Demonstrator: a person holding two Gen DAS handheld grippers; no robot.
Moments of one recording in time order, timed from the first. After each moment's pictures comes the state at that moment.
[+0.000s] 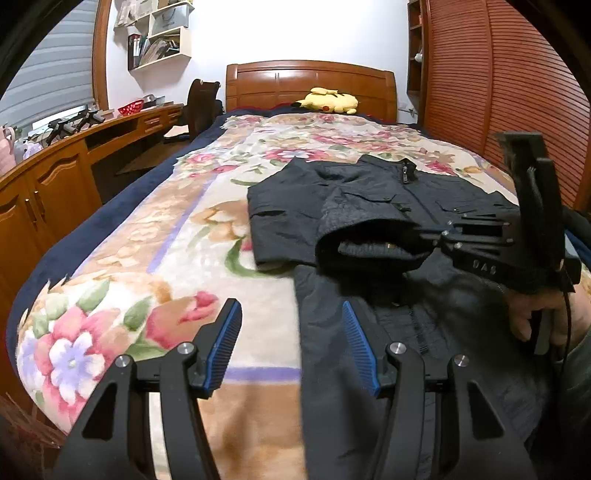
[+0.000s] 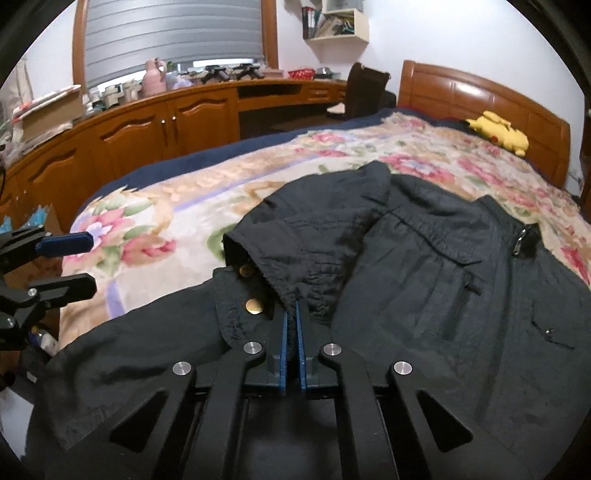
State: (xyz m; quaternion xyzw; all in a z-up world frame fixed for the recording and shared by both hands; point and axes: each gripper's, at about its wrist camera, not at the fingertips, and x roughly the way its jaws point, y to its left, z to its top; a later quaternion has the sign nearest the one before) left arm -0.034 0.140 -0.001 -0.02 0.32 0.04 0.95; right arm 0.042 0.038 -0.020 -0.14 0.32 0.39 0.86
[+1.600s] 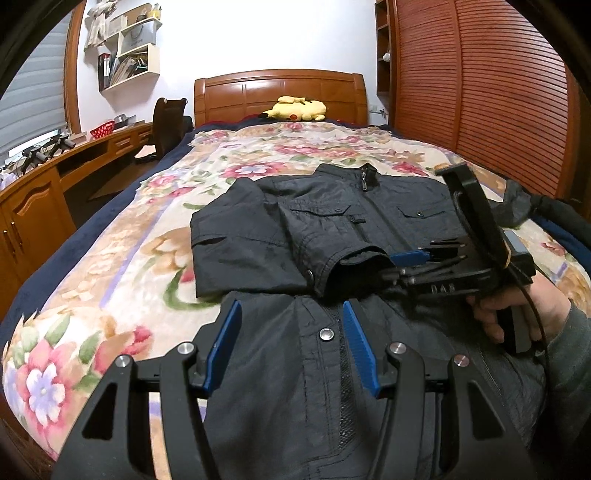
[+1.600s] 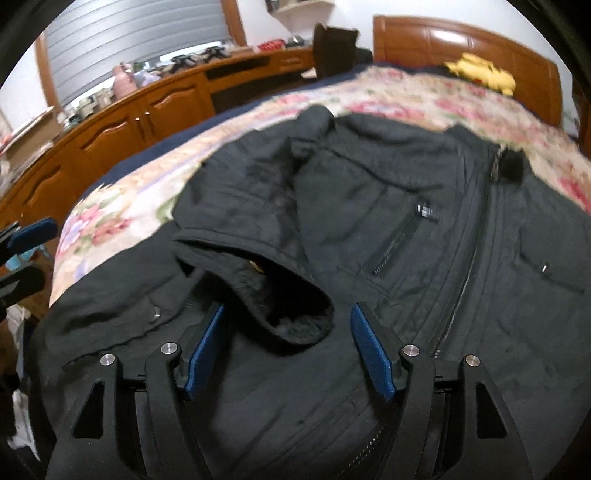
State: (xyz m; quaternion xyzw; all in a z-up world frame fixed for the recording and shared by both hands) left arm -0.005 0.074 0.011 0.00 0.31 0.00 0.95; right arm 0.099 -0.032 -0.059 -0.08 0.41 0.38 0.83
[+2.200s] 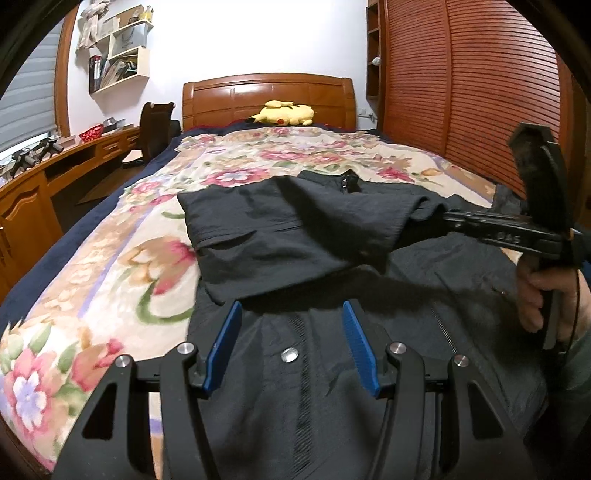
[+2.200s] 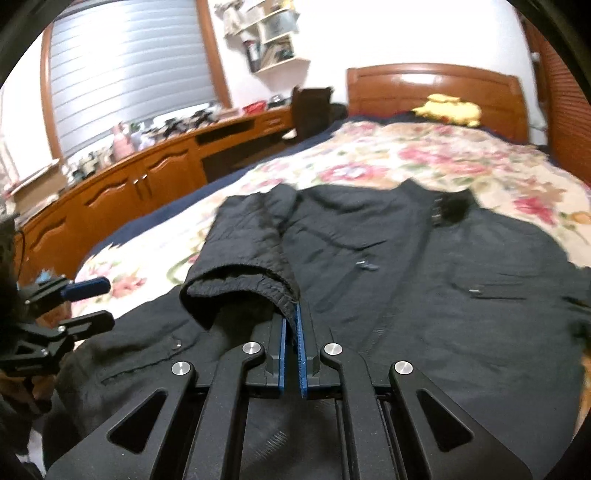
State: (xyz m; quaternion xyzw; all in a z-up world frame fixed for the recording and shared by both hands) left arm 0.013 0.046 0.017 -0.01 0.30 -0.03 0.95; right arm 0.066 -0.111 0.014 -0.02 0.31 0.34 0.89
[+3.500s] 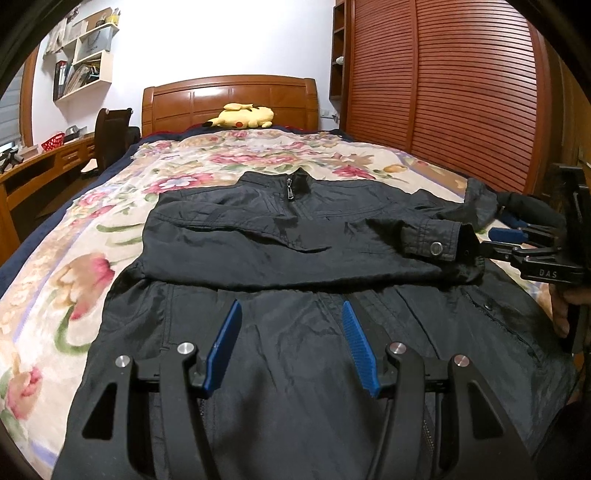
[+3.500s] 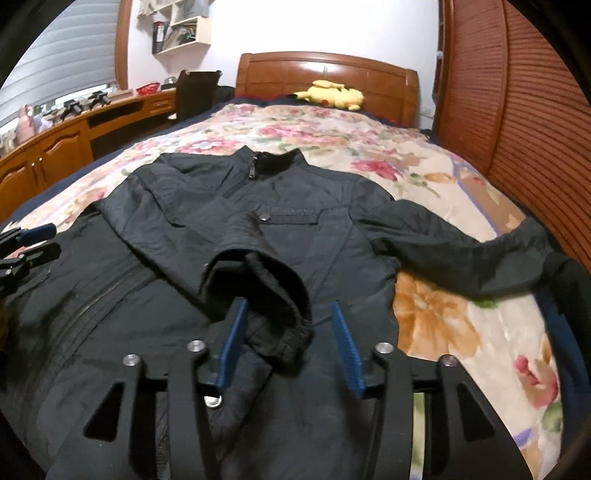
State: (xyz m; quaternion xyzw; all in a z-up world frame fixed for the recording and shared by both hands) left arm 0.061 -0.010 -0.007 0.00 0.29 -0.10 0.95; right arm 0.036 -0.245 -0.003 -0.10 0.33 0.14 0.93
